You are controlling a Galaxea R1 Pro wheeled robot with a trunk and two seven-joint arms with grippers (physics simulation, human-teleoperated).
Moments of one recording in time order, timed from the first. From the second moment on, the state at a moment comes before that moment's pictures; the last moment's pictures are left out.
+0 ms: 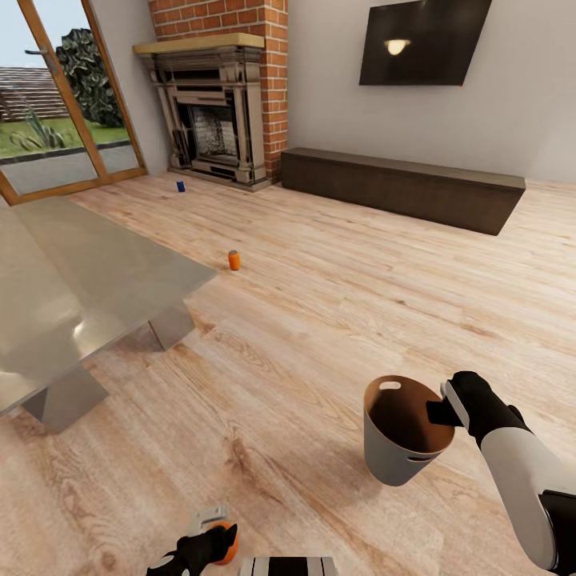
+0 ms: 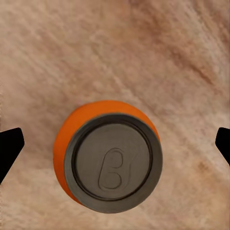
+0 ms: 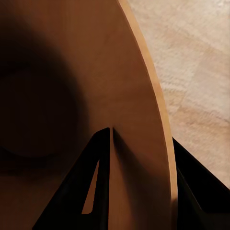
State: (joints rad) left arm -0.31 -0.05 -0.07 -0.55 0.26 0.10 -0.03; right arm -0.91 -0.22 -0.15 -0.52 0.09 0.95 0.01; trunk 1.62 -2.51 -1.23
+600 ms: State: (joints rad) left arm -0.31 -0.05 -0.07 -0.55 0.26 0.09 -0.03; right arm -0.91 -0.22 -0.15 -0.52 0.09 0.95 0.01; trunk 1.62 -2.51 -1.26
